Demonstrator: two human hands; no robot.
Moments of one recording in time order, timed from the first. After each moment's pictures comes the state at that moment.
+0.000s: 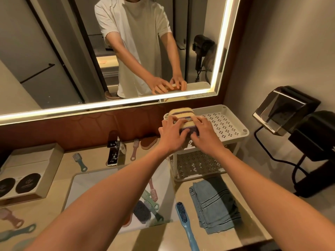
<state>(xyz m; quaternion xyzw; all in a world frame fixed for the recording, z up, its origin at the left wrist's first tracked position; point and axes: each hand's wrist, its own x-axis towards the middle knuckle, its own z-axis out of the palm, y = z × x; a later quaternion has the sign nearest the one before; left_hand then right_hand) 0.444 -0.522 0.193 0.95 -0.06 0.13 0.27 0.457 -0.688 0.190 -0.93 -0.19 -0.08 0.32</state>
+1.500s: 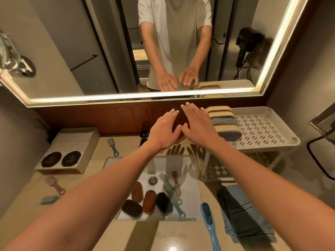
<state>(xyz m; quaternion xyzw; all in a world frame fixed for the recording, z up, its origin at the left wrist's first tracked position) 0.401 -0.386 0.203 0.97 -0.02 0.14 0.22 0.446 -0.543 0.228 -0.93 -0.30 -0.09 0.18</state>
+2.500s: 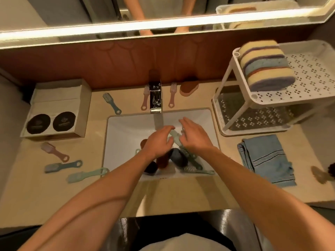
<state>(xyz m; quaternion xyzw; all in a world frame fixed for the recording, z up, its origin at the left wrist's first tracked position) 0.301 -0.298 0.013 0.95 0.00 -0.10 0.31 0.349 -0.468 0.039 -0.94 -0.23 0.15 0.20</state>
